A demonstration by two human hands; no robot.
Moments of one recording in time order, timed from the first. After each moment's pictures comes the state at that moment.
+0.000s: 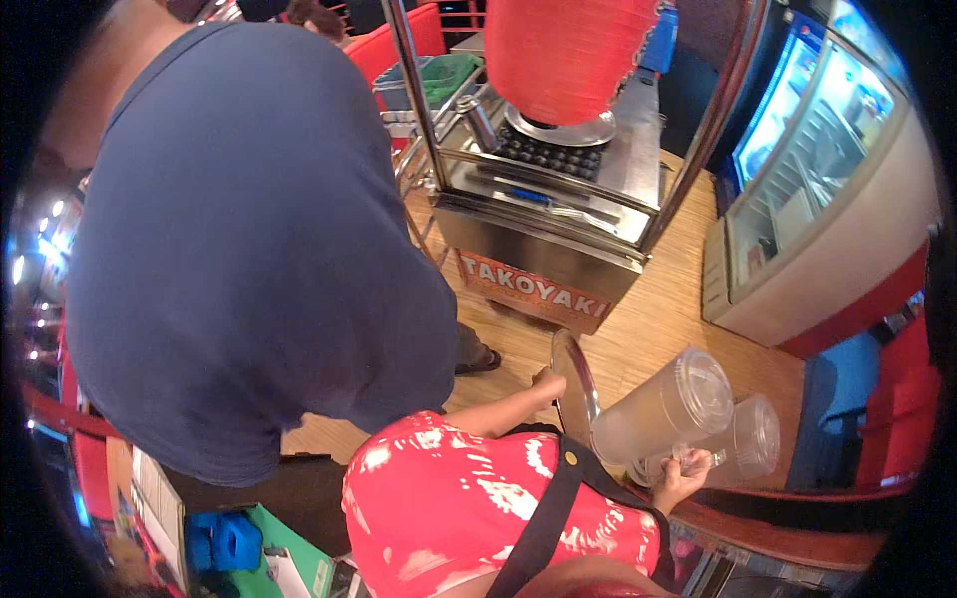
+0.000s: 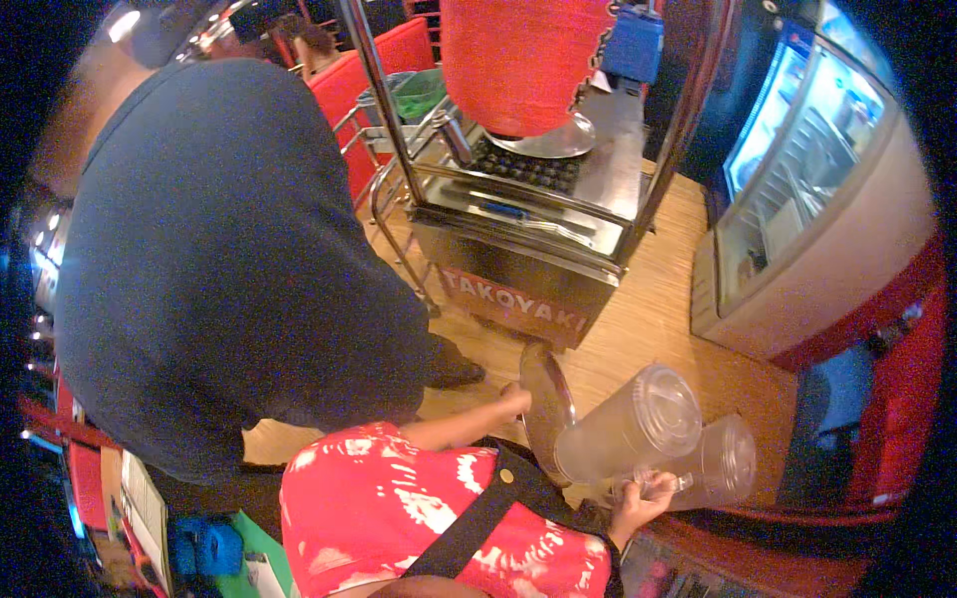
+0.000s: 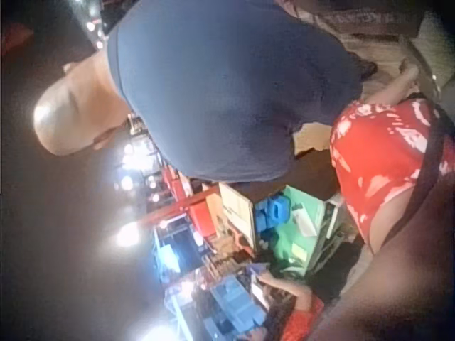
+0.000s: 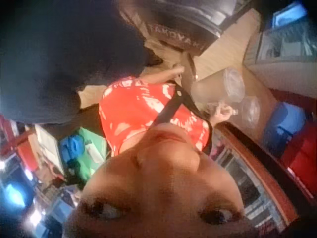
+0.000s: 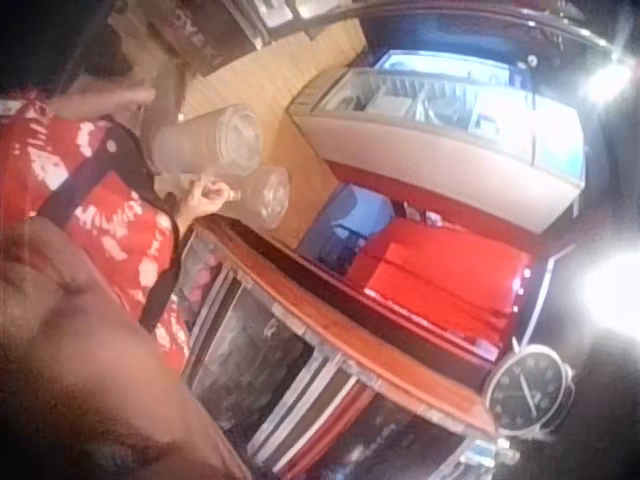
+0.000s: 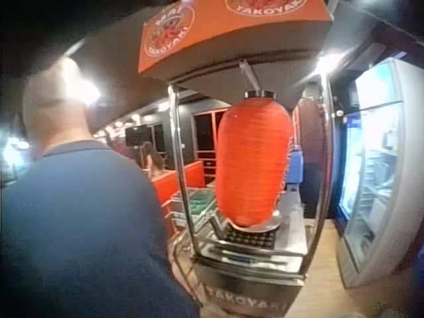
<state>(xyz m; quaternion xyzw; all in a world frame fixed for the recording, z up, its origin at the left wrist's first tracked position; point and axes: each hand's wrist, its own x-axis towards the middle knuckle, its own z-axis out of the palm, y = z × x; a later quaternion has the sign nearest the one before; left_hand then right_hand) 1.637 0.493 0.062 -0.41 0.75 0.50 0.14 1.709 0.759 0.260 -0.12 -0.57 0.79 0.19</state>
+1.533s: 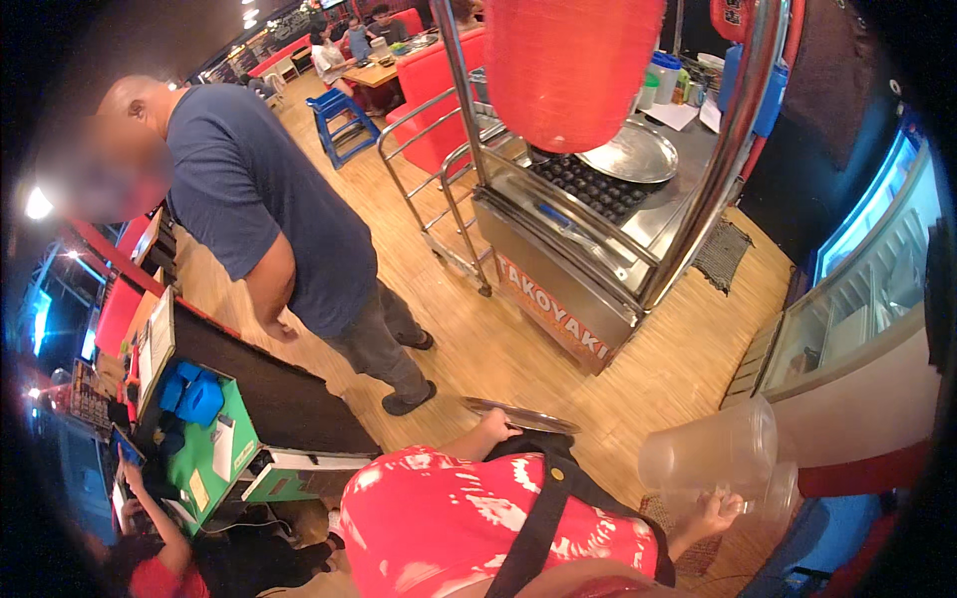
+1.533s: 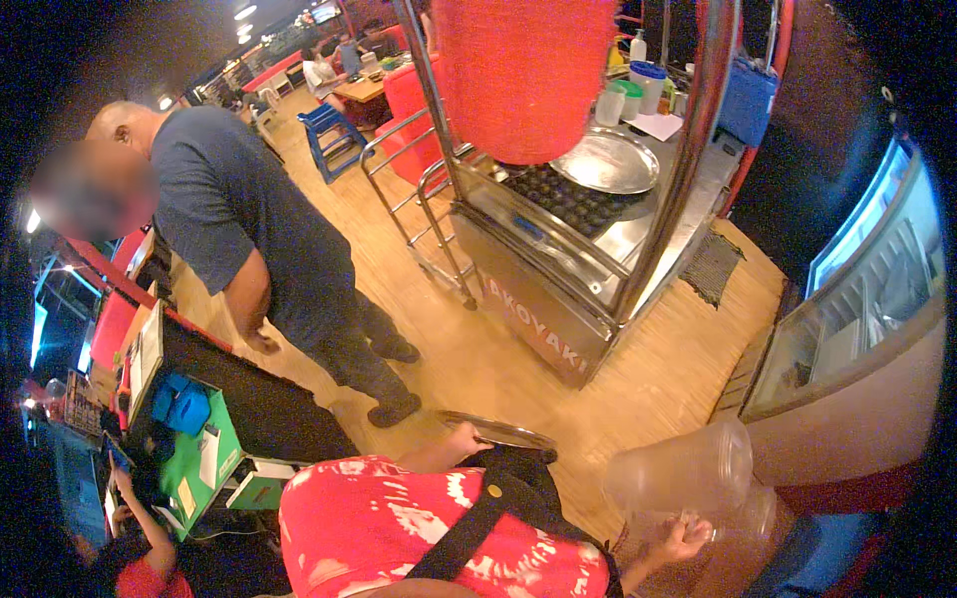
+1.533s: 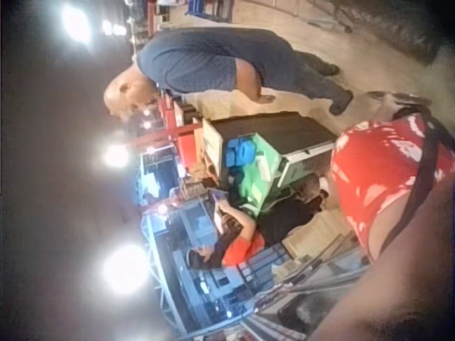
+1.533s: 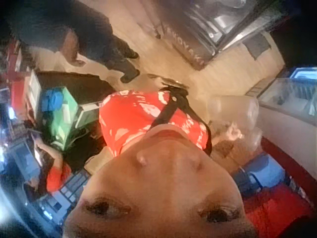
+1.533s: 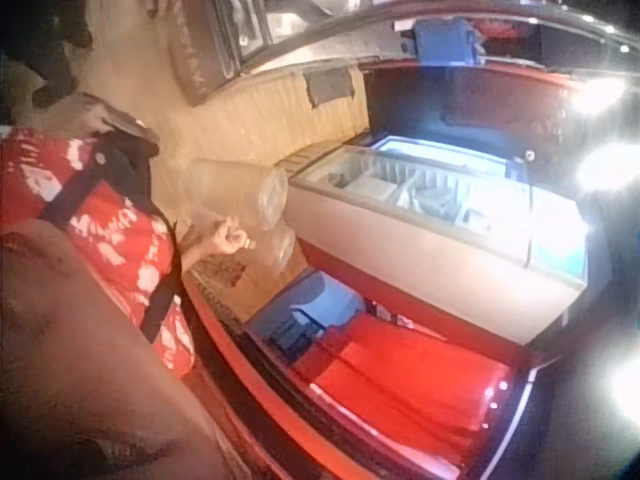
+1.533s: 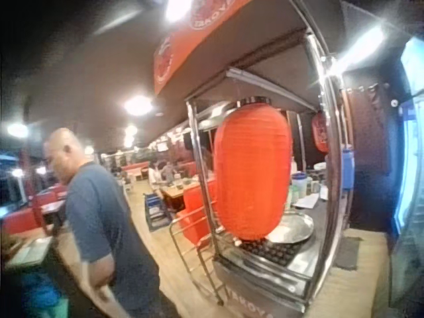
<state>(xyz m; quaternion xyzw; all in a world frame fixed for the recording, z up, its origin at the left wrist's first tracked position) 1.784 0.472 -0.023 -0.43 0.79 0.40 0.15 1.557 0.889 0.185 -0.10 -0.58 0.79 0.15</state>
